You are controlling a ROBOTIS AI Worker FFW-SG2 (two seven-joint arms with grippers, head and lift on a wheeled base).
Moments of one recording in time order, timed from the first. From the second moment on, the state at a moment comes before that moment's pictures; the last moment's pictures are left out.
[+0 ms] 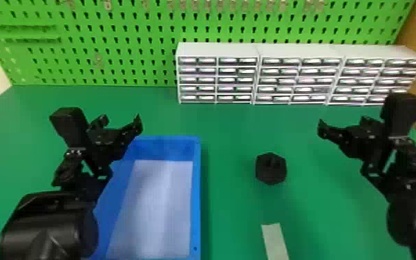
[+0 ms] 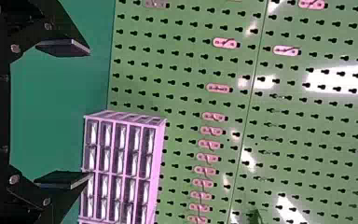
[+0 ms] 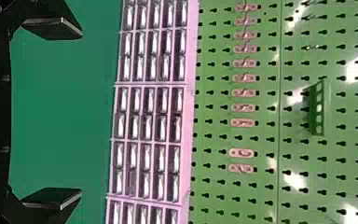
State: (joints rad) left arm -0.08 0.00 0.10 -1.66 0.13 0.17 -0.22; right arm -0.14 -0.11 -0.18 -1.78 -0.04 0.50 0.25
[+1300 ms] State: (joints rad) left arm -0.08 0.00 0.10 -1.66 0.12 0.18 -0.22; right arm -0.45 -0.17 -0.14 -1.46 -0.16 0.84 0.25
